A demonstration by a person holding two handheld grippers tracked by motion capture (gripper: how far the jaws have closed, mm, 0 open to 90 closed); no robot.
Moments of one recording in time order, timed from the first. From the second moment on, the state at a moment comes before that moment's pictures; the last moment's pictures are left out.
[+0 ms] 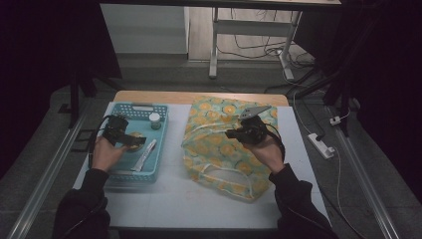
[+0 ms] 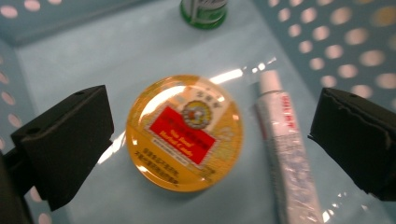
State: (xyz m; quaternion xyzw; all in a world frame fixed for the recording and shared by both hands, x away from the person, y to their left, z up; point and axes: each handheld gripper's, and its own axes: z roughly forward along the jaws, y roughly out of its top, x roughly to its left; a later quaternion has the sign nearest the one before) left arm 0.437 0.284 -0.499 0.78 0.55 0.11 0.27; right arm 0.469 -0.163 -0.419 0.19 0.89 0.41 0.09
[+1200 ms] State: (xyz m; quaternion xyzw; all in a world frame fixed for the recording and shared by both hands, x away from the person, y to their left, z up) left arm 0.455 0.276 -0.511 0.79 0.58 0.07 0.18; right arm 0.469 -0.161 -0.421 0.19 0.89 0.40 0.08
